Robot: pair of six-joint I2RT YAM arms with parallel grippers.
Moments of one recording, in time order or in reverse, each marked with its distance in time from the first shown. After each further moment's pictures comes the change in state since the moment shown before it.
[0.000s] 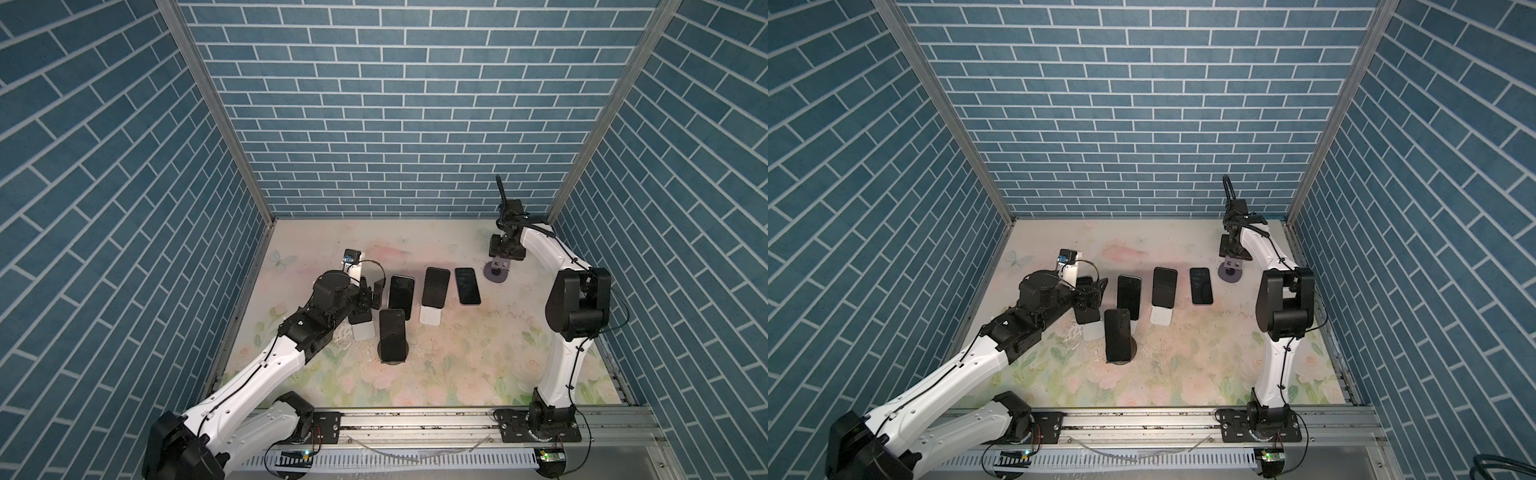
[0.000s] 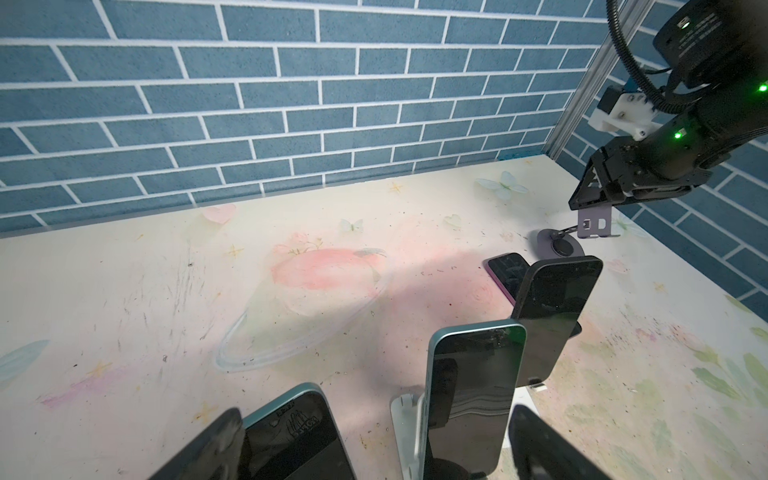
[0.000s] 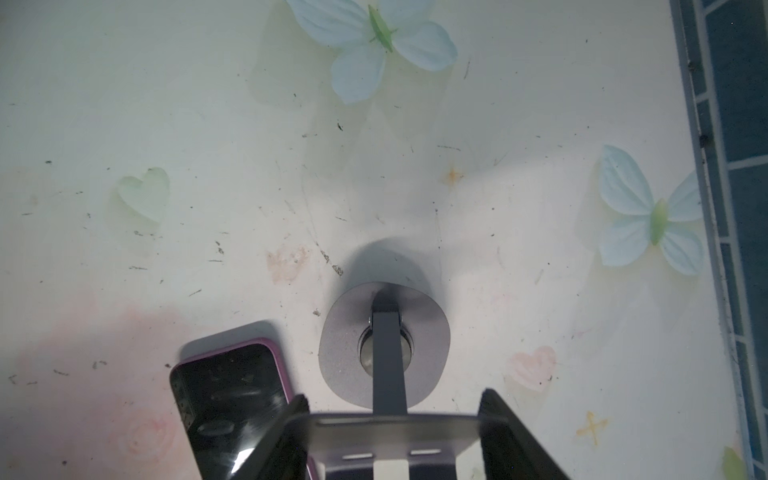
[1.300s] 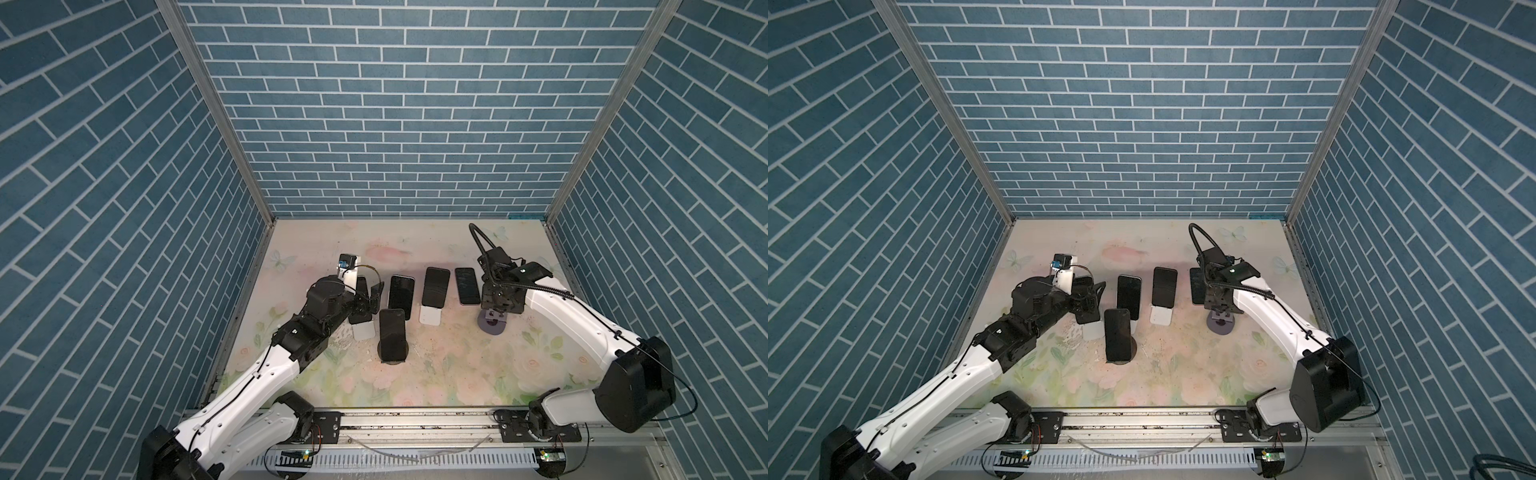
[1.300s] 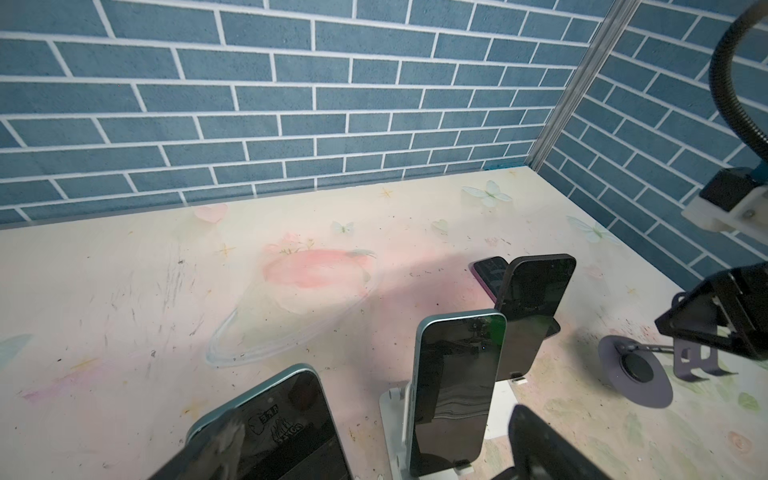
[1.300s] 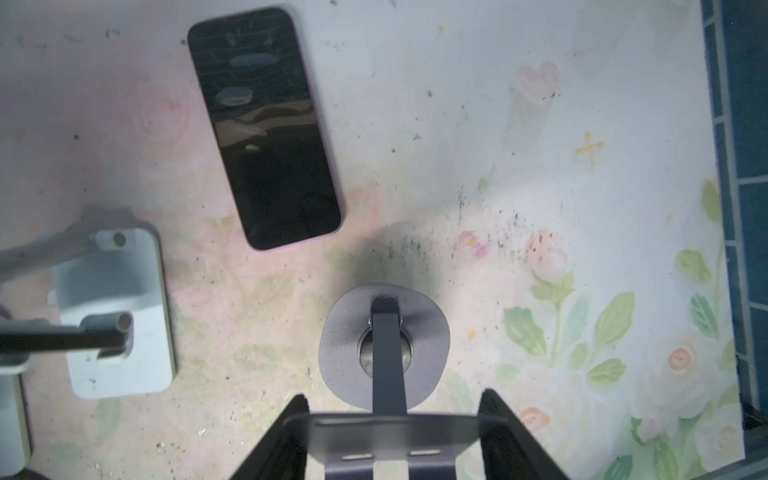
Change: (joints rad) left arm 0.000 -0.079 -0.054 0.009 0.027 -0.027; right arm 0.311 -0.611 -0.607 -0.114 0.124 0.305
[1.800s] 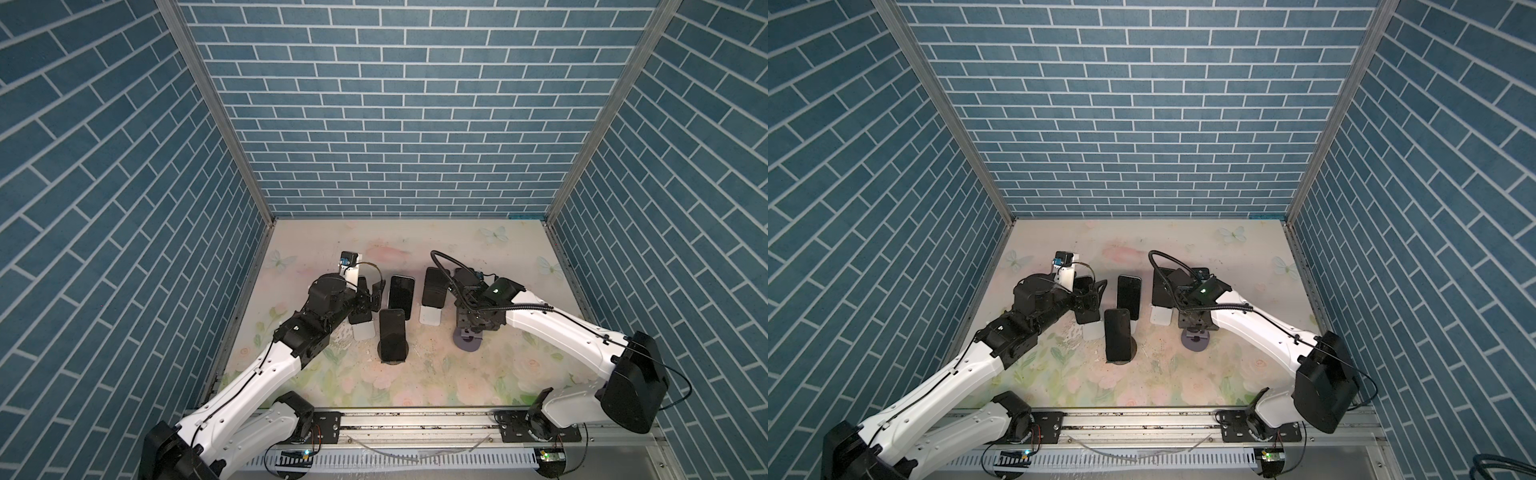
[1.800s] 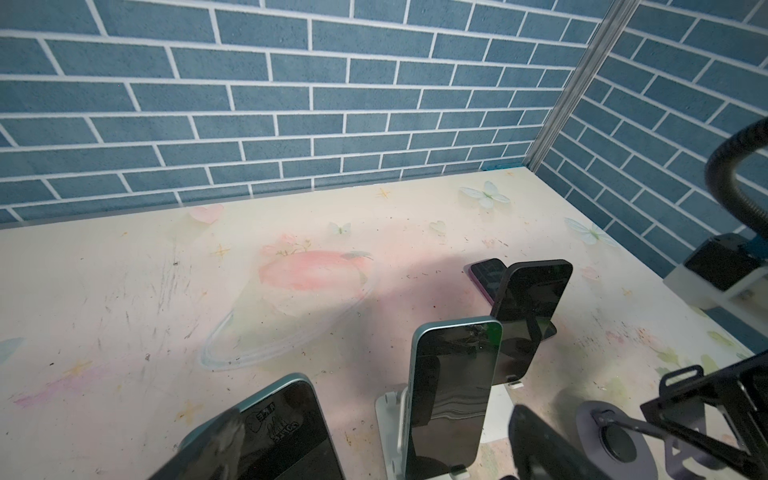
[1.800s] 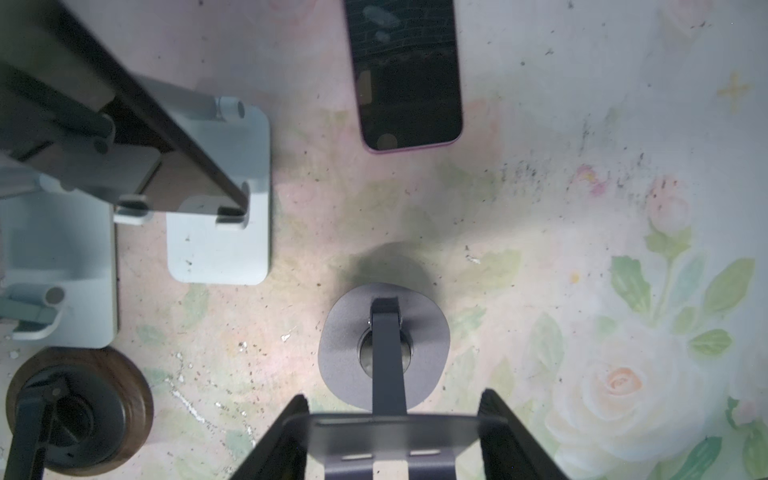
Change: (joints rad) left arm 0.000 0.020 0.025 -0.006 0.007 -0.007; right arm 0.311 -0.021 -0.056 -0.011 -0.006 0.229
